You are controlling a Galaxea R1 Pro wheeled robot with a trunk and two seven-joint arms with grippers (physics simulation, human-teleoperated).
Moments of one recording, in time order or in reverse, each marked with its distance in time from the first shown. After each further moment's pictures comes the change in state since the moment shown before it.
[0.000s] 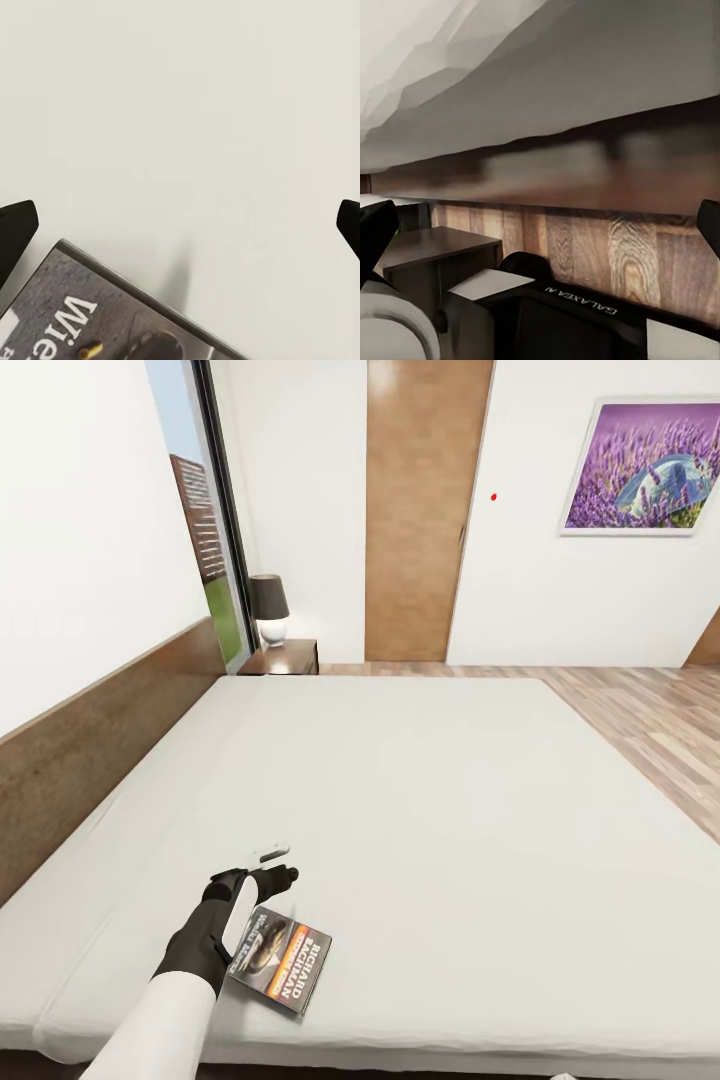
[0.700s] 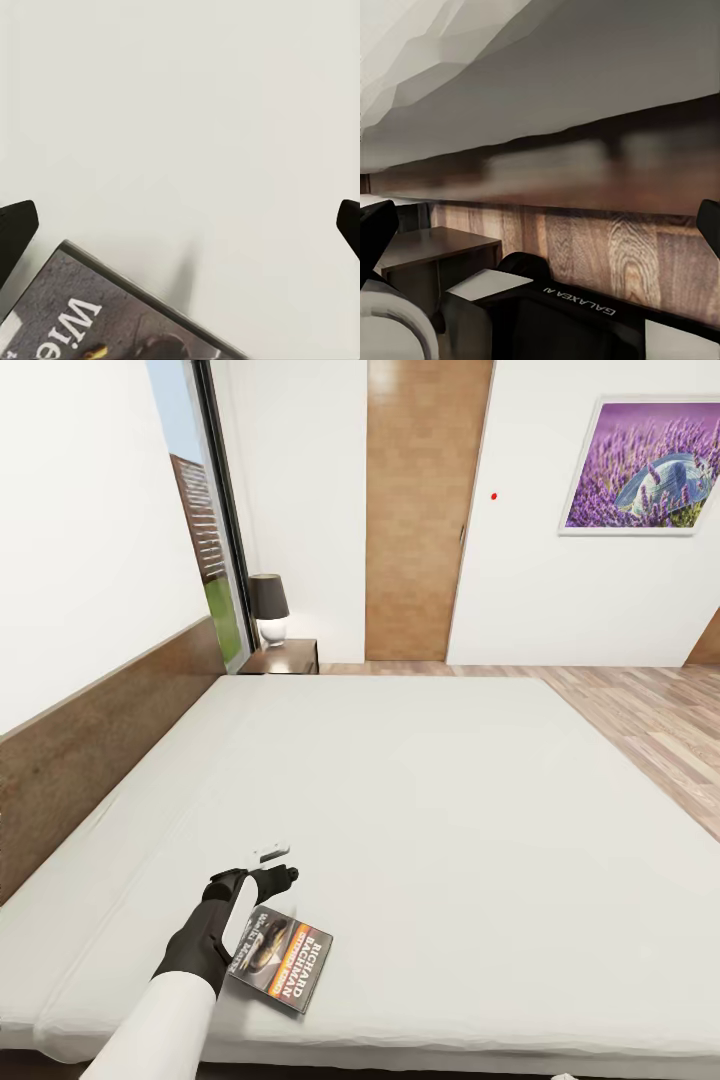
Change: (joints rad) left arm 0.000 0.000 0.001 0.000 0.000 0.000 -0.001; right arm 0.000 0.000 0.000 0.000 0.000 0.000 0.000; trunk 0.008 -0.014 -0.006
